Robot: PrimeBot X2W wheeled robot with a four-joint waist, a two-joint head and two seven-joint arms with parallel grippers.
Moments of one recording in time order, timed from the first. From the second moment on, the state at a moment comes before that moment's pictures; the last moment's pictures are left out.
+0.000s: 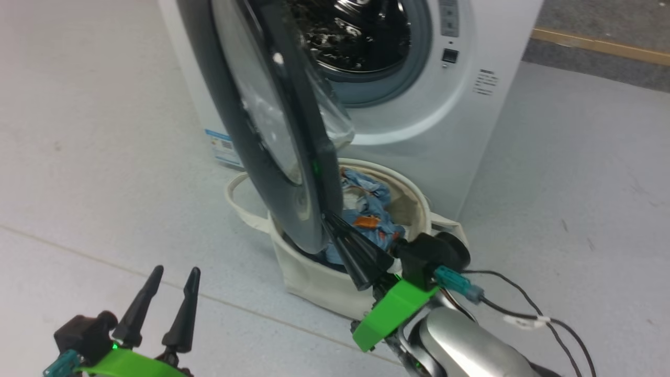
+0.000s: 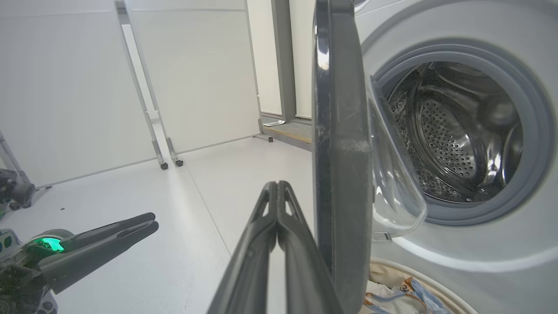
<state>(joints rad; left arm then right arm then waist) -0.11 0.34 -0.25 0.22 -0.59 -0.13 -0.25 -0.45 -0.08 0.76 0.26 0.41 0.12 -0.26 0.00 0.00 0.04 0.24</state>
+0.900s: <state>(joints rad) -0.15 0.34 -0.33 0.24 -0.62 -0.13 -0.25 -0.65 -0.07 0.77 0.60 0.62 0.12 -0.26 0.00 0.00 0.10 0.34</state>
